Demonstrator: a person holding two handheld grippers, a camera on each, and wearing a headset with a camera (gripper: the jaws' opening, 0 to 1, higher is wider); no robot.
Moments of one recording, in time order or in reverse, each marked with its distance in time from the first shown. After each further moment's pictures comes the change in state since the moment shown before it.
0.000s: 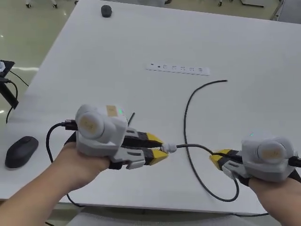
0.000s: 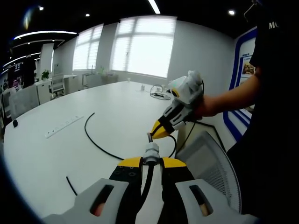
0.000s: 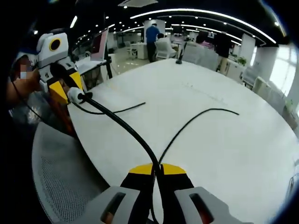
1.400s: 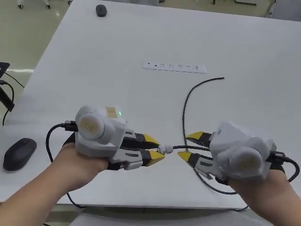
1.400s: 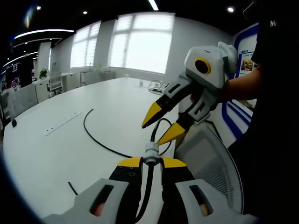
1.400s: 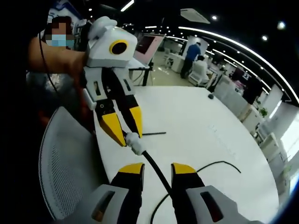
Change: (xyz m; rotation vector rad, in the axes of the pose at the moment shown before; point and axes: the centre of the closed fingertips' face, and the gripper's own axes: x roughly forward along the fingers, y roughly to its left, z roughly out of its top) left arm -0.001 0.002 -0.014 0.013 0.039 -0.016; right arm -0.011 0.102 0.080 -0.488 -0.109 0.097
